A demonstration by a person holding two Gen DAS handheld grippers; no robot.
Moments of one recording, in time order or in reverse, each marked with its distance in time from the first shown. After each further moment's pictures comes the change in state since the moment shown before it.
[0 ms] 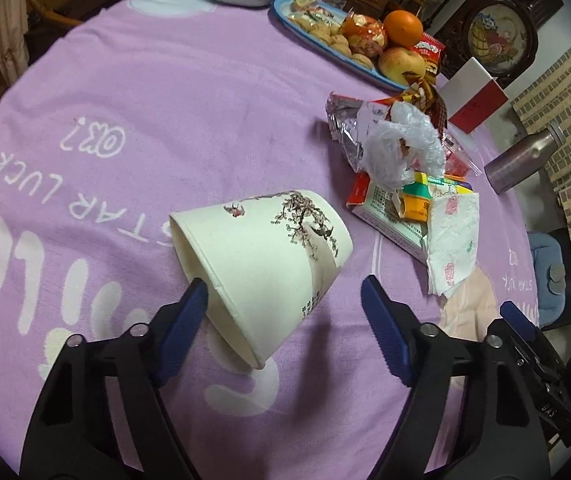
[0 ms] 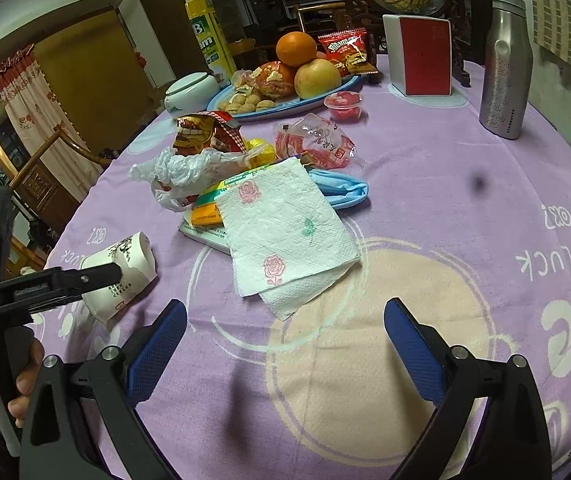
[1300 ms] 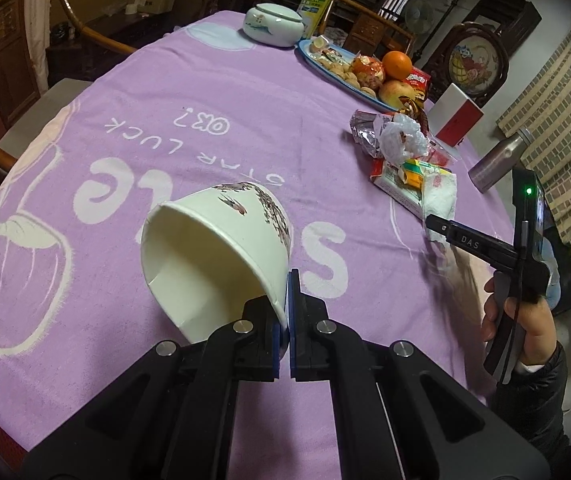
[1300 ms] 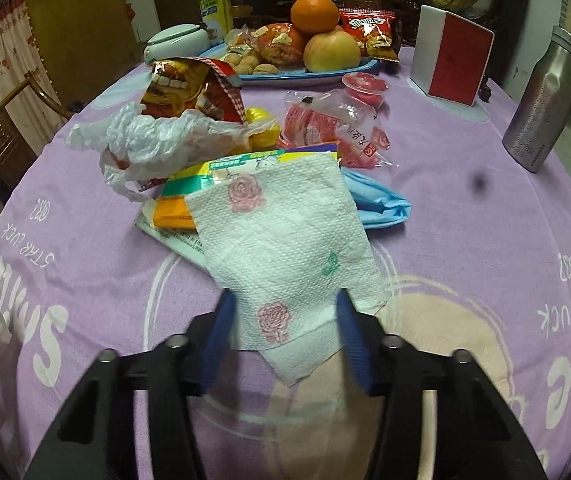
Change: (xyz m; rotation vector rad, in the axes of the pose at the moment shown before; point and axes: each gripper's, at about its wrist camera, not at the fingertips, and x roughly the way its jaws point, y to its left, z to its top) left arm -0.091 0.055 -0.080 0.016 -0.157 -0.003; right arm 0.068 0.032 0.022 -0.126 0.097 -0.170
